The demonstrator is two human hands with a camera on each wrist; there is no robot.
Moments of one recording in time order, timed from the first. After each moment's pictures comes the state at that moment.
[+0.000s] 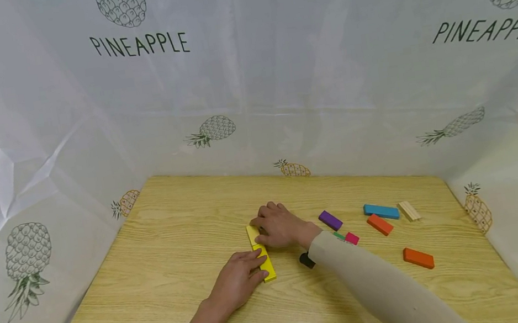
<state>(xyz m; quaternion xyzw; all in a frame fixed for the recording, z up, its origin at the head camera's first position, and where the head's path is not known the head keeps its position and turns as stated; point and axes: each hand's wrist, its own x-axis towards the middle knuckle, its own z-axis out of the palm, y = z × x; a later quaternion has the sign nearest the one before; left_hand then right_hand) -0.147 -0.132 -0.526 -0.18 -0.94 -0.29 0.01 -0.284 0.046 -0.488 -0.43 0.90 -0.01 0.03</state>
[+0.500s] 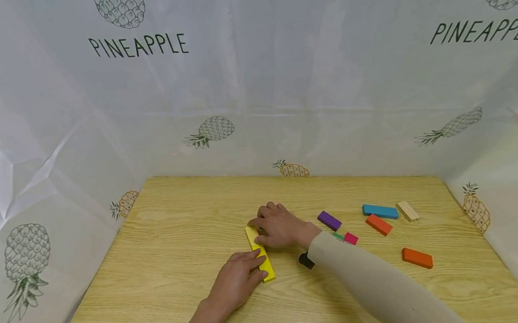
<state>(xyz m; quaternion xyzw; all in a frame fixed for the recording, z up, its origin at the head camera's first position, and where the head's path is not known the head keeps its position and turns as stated) -0.146 -0.132 -0.522 -0.18 -0.94 -0.27 0.01 -0.285 0.047 -0.489 -0.43 0.90 -0.01 0.04</state>
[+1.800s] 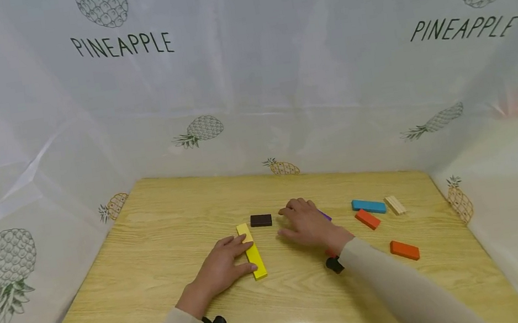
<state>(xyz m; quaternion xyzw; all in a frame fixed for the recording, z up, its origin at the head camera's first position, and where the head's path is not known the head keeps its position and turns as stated) -0.179 -0.152 -0.529 -0.16 -0.94 -0.29 -0.04 -0.268 0.133 -0.495 -0.33 0.94 -0.08 -0.02</state>
